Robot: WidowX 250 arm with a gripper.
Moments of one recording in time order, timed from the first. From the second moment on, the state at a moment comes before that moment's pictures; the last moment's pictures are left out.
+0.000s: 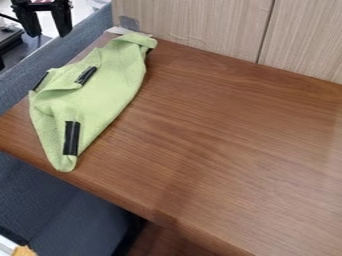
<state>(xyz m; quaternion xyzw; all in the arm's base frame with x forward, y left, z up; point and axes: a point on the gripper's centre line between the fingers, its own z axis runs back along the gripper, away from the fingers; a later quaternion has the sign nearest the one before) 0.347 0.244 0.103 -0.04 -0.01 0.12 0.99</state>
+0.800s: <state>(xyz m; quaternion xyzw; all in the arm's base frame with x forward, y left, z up) 0.303 0.219 0.099 -0.09 -0.02 0.09 0.99</state>
